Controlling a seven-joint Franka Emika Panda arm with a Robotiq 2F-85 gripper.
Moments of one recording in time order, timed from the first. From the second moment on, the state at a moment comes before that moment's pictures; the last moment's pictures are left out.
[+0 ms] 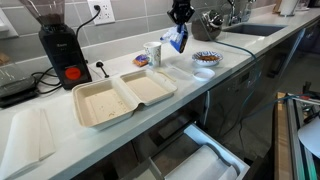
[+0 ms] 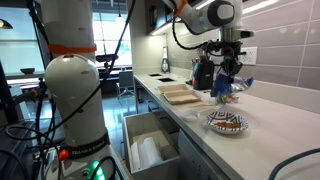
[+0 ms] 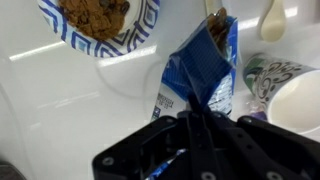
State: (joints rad) arm -0.12 0.04 -0.14 -2.06 -0.03 2.23 0.27
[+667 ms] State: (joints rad) arm -0.04 -0.06 -0.03 -2.10 -0.02 2.19 0.16
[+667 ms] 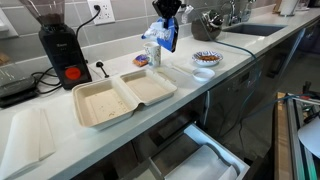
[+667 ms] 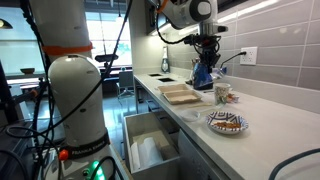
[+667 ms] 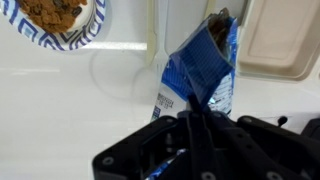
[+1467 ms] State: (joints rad) arm 0.03 0.02 0.02 -1.99 0.11 2.16 -0.04
